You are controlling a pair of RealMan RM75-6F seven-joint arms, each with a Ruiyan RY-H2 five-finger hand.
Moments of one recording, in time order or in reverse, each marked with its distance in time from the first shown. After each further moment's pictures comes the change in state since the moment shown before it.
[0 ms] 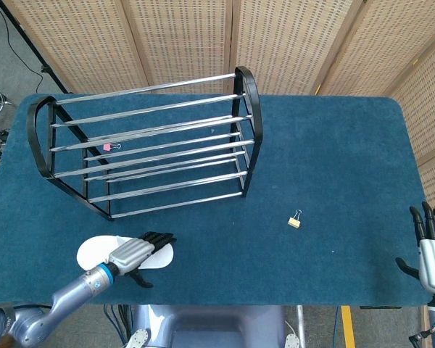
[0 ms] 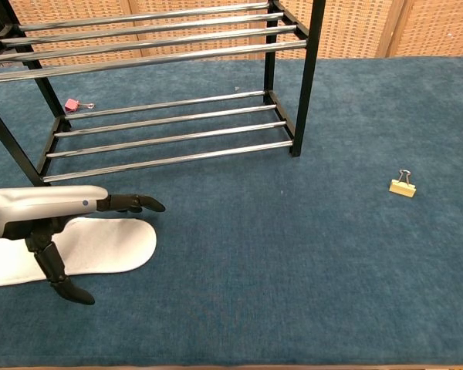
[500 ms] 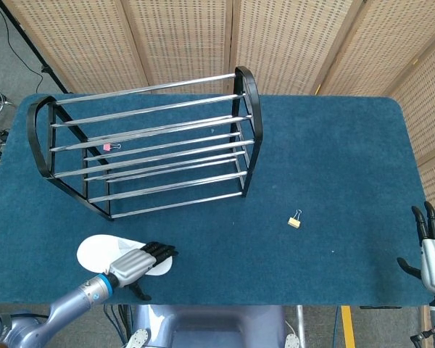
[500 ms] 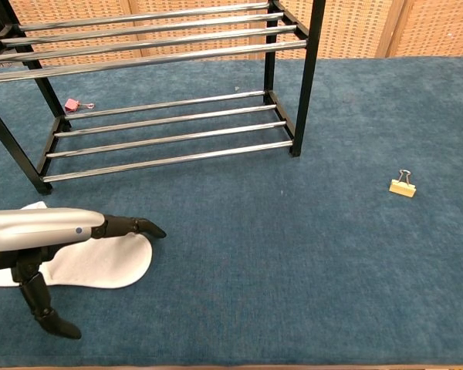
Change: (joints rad) left arm 0.001 0.022 0.077 -0.056 0.051 0.034 0.032; right arm 0.000 0.006 0.001 -0.004 0.007 -0.004 0.010
